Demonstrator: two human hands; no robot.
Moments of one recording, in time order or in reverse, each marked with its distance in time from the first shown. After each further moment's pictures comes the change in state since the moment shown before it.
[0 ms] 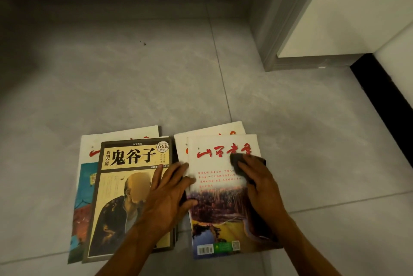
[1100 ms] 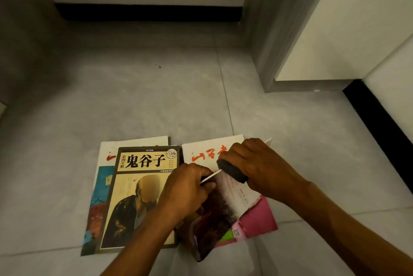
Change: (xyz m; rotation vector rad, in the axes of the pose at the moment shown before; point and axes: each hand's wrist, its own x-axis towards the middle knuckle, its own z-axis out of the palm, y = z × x) left_hand 0.016 0.078 -0.109 -0.432 0.053 -0.269; right_hand 0.060 -0.113 -0.111 -0.636 -0.178 -0.796
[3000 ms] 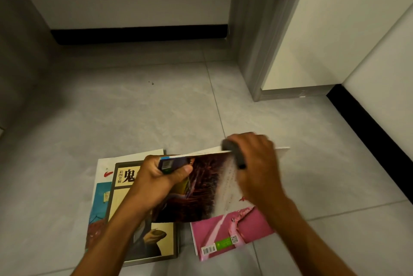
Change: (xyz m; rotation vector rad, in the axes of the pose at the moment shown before) left_hand -0.017 0.020 -0.071 -0.764 0.093 -0.178; right_hand 0.006 -0.040 -0.032 0.308 0.447 0.675
